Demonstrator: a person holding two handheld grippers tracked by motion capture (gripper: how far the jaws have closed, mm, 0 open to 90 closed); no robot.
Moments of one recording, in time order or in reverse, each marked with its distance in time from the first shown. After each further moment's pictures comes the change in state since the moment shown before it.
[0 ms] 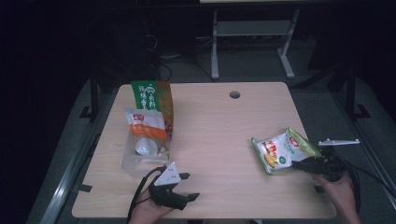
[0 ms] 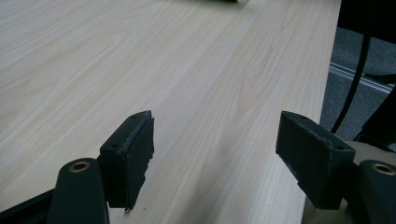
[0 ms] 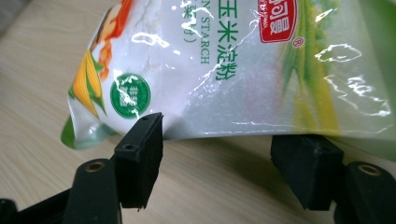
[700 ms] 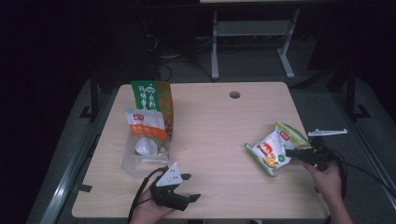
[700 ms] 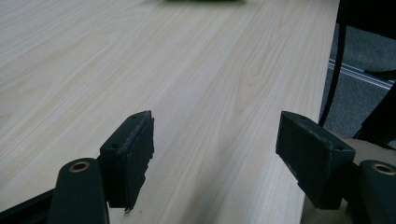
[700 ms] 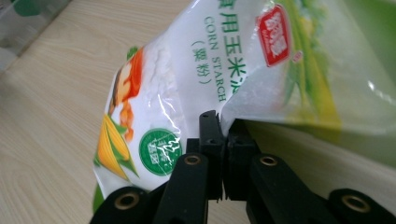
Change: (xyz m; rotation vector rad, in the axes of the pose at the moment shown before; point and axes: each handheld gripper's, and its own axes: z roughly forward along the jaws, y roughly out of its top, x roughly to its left) left arm -0.002 0.001 0.003 0.003 -0.003 0.007; right arm 0.017 0.031 0.017 -0.031 0.036 -0.050
